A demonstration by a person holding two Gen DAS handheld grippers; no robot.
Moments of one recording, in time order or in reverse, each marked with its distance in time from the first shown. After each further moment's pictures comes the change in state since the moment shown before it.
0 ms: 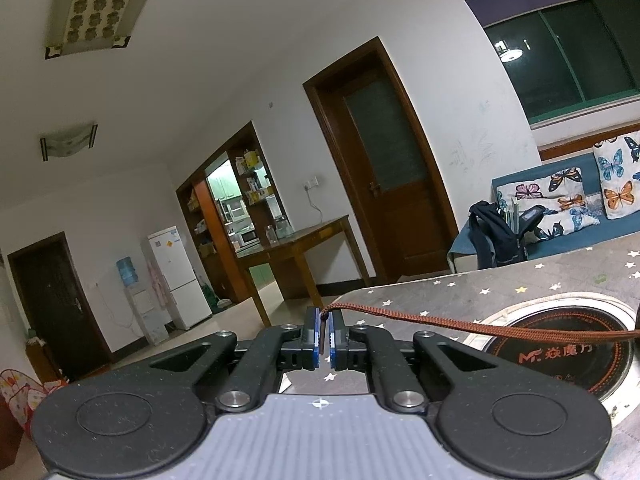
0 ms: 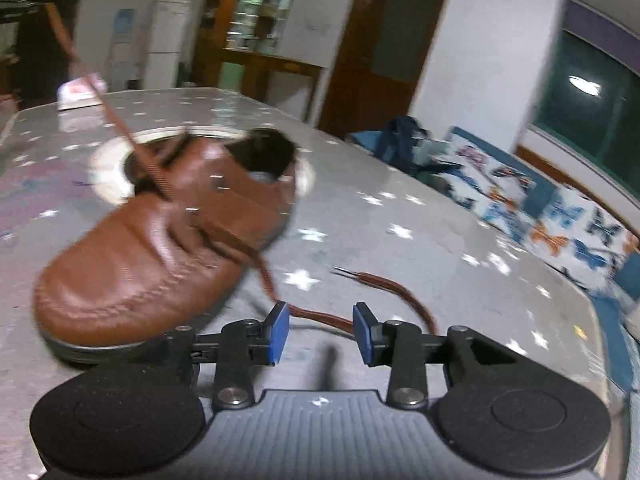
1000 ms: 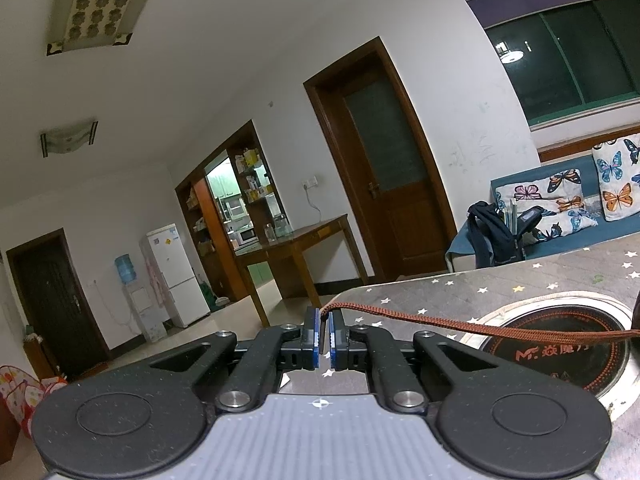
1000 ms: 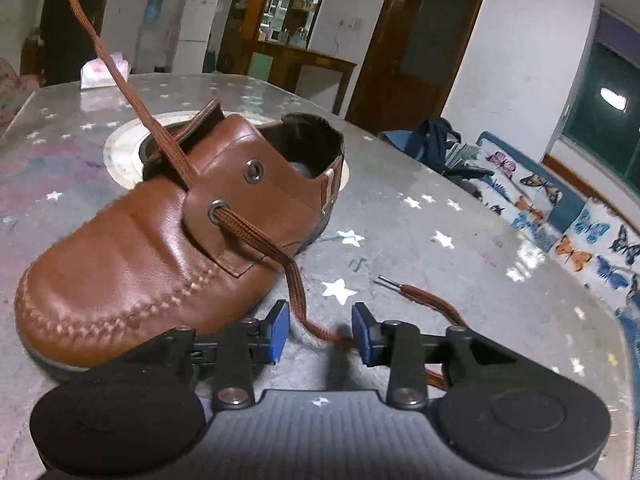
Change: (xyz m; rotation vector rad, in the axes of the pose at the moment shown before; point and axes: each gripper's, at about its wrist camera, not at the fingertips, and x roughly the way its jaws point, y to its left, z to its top) left arm -0.007 0.002 -0.002 -0.014 0.005 -0.007; right arm 0.034 0.012 0.009 -0.044 0.006 0.067
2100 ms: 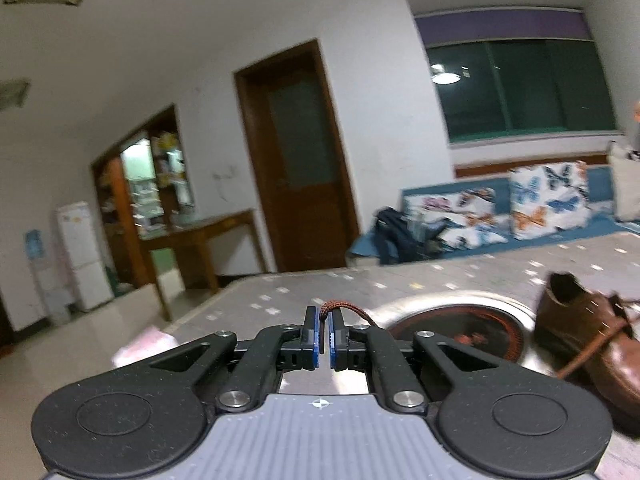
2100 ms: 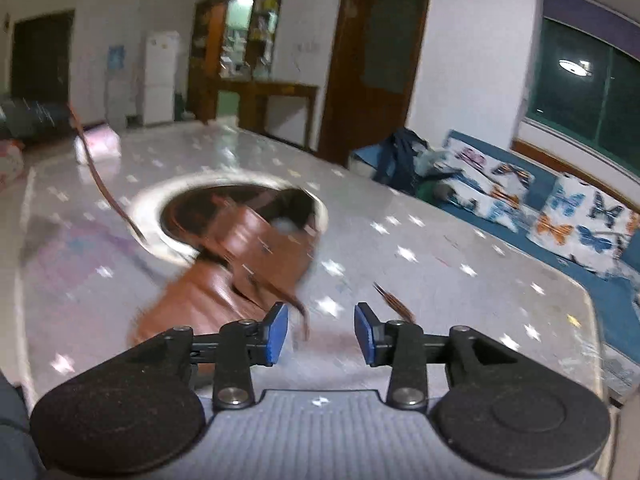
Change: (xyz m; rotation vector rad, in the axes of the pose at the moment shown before) left arm -0.020 -0.004 -0.030 -0.075 0.022 -0.364; right arm -0.111 0.002 0.019 0.160 -0.075 -0.016
